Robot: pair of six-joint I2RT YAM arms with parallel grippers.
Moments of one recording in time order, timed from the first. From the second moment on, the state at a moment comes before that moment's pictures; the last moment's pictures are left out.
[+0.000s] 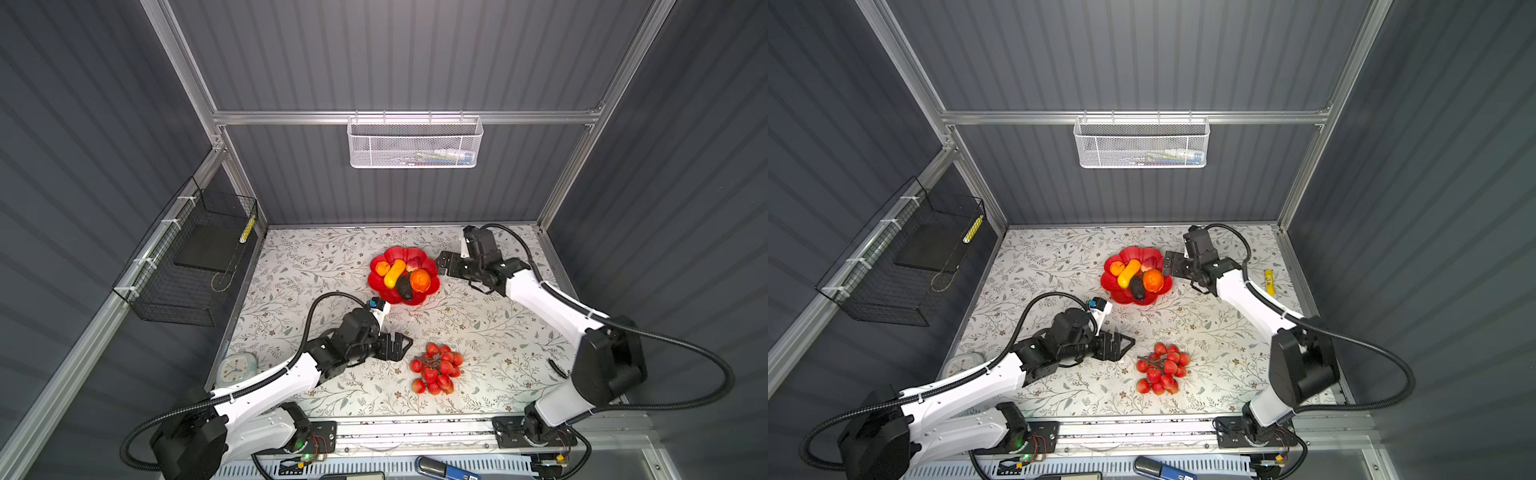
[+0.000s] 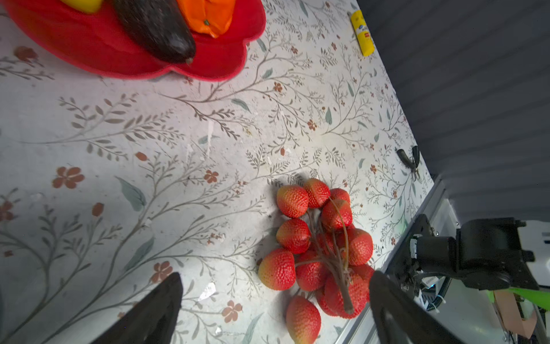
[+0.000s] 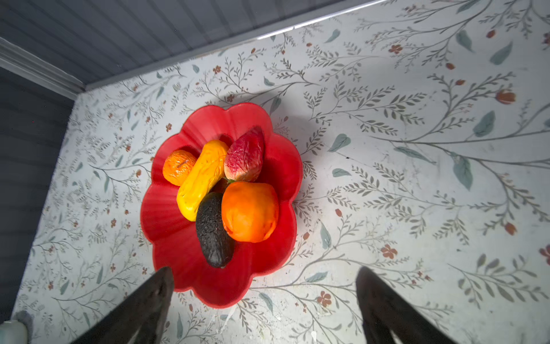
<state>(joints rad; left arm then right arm) -0.88 1.13 0.57 -0.10 0.18 -0.60 0.42 1.49 1.15 -0.37 -0.02 0.50</state>
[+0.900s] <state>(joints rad) -1.03 1.52 0.83 -0.21 0.25 -0.56 0.35 1.14 0.79 -0.35 0.06 0.55</state>
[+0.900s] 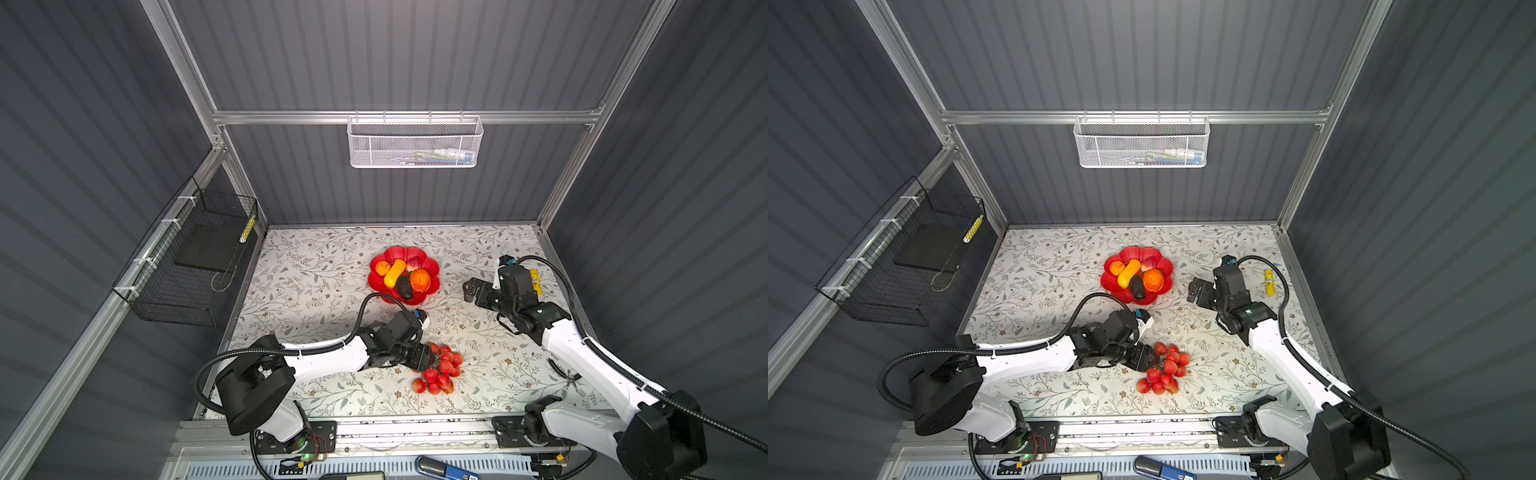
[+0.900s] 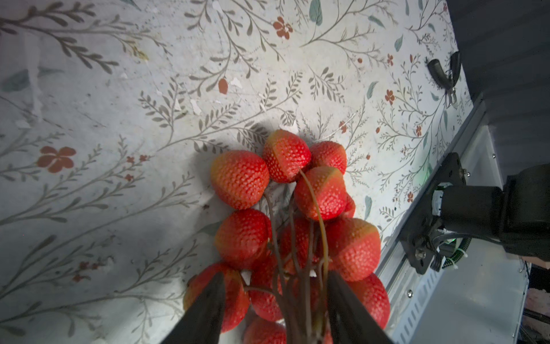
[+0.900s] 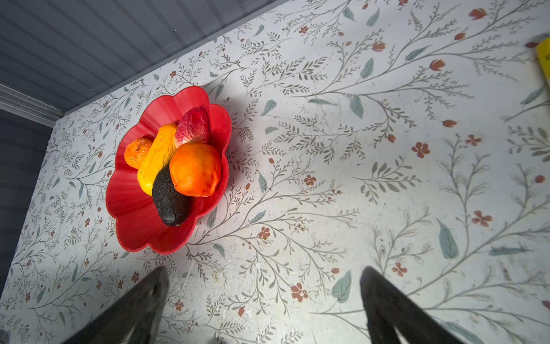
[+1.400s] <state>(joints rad) -0.99 1.47 0.88 -0.30 0.26 -0.51 0.34 1.10 0.77 -0.35 0.06 0.55</state>
